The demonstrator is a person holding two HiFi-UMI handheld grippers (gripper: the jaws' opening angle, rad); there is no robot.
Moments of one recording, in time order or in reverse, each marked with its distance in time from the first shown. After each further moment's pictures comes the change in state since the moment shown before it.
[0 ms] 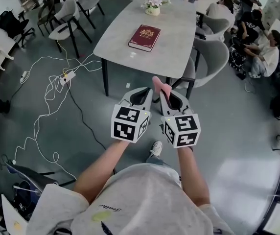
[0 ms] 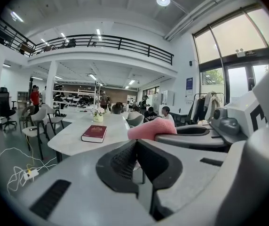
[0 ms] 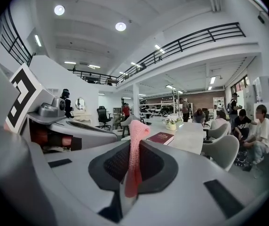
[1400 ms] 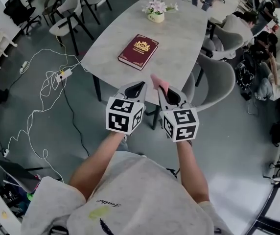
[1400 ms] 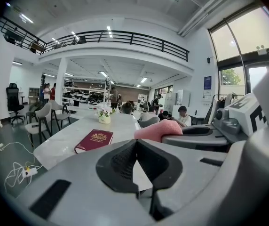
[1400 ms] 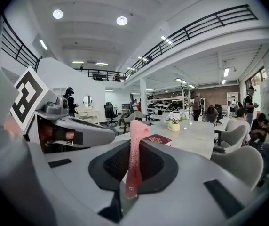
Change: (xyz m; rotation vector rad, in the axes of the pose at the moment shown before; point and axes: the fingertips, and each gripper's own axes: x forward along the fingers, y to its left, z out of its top) left arm 0.206 0.074 0.055 -0.076 0.017 0.131; right arm 0.156 -0.169 0.016 -0.025 0.058 0.148
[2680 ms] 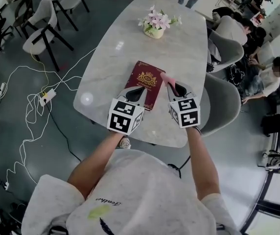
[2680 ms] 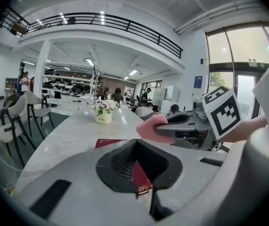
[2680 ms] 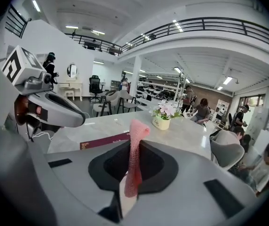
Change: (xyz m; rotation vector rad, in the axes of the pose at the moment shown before) left arm 0.181 0.195 0.039 0.029 0.096 -0.227; right arm 0.262 -0.131 0.017 -0.170 0.267 -0.198
